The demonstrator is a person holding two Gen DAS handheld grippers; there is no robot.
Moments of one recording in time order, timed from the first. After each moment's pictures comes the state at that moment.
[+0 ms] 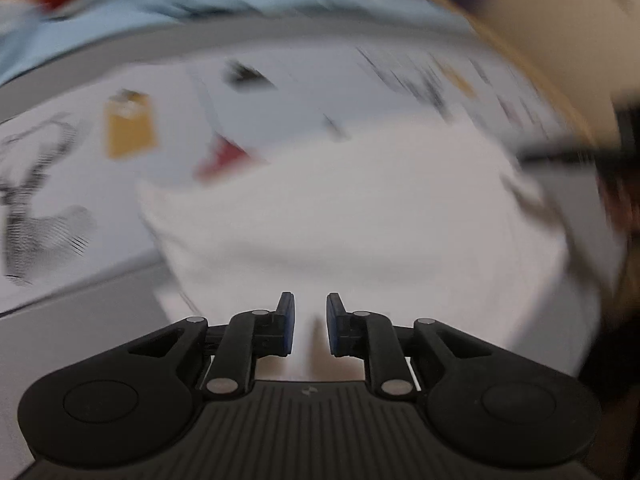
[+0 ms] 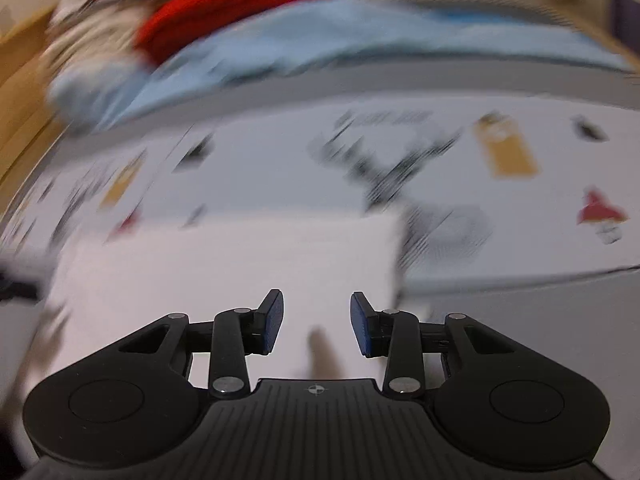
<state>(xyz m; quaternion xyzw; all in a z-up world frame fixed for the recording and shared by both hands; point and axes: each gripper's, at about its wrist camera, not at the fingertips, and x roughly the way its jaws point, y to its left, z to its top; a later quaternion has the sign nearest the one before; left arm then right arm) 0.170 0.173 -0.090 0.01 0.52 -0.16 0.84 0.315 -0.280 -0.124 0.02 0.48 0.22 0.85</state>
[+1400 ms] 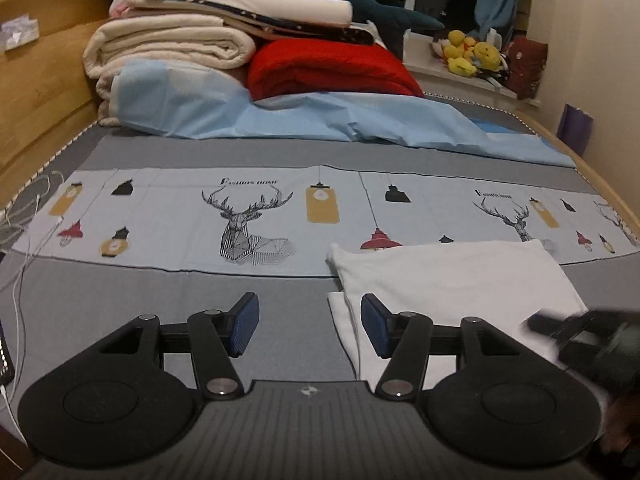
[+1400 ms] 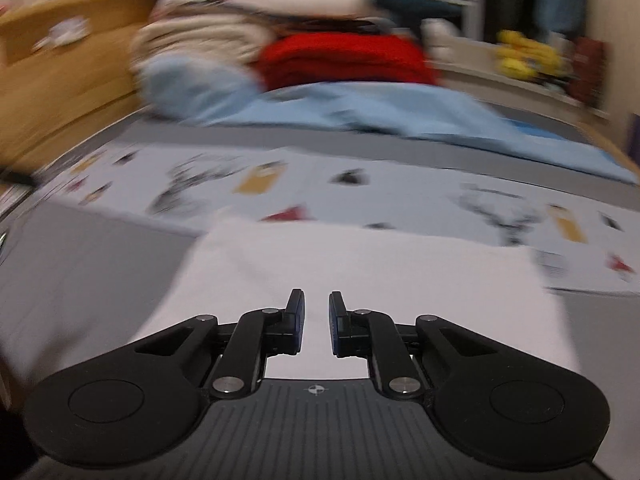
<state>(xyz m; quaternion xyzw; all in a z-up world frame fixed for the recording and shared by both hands) 0.009 0.216 0.047 -0.06 0.35 0.11 0.93 0.110 -0.083 -0.083 -0.07 0.34 0.23 0.91</state>
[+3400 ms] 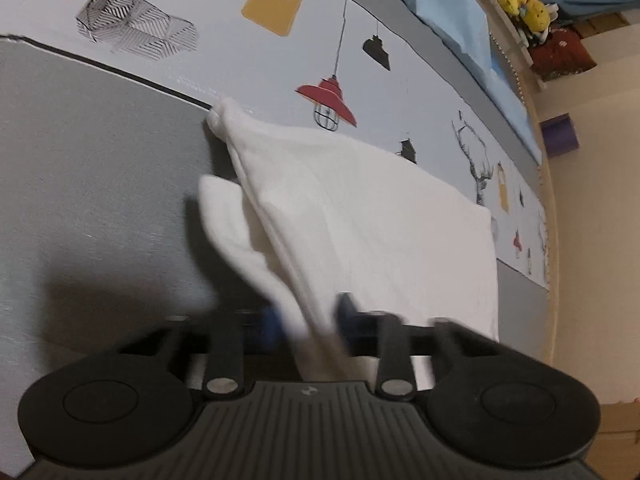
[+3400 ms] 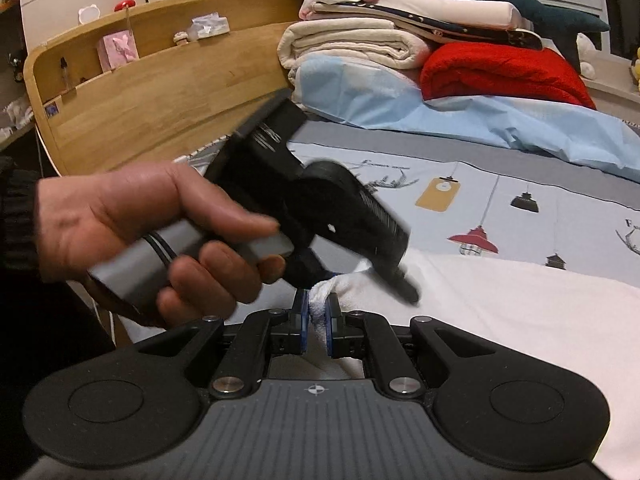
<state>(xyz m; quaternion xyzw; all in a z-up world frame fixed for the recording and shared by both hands) 0.152 0.246 -0.092 -0.35 0.54 0.00 0.76 0.085 -0.016 -0.050 -0.03 0.33 0.42 0.84</state>
